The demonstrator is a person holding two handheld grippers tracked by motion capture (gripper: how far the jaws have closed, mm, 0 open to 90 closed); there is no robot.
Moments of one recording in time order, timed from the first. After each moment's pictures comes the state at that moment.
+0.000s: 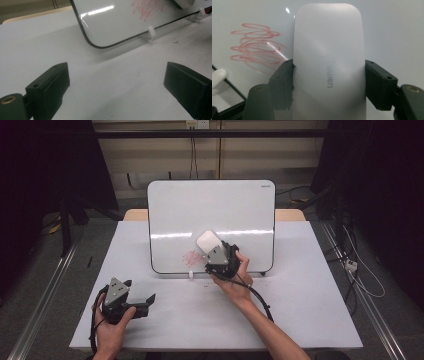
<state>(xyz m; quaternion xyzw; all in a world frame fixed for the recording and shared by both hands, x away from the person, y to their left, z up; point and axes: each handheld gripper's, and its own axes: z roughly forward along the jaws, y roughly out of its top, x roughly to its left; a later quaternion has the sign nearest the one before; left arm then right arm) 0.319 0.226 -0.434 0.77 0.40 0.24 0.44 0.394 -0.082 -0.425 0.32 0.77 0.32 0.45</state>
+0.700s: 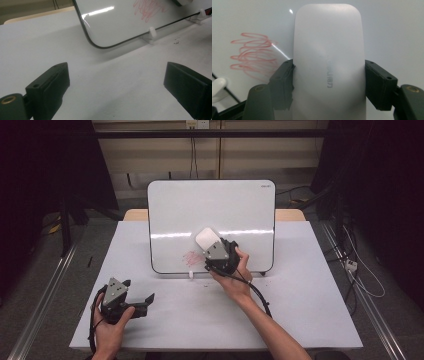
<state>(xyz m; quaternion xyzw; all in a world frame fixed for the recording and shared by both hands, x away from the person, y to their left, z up) 0.319 0.228 -0.433 0.77 0.40 0.24 0.44 0.405 -0.088 -0.411 0.32 0.77 0.33 0.44</state>
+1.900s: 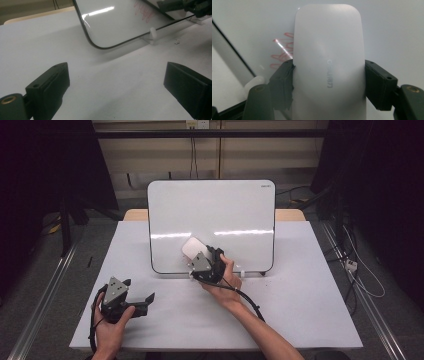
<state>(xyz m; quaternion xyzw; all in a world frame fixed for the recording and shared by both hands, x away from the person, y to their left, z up) 0.320 0.229 -0.433 0.77 0.40 0.24 0.44 0.393 -0.052 -0.429 0.27 0.80 0.31 0.44</state>
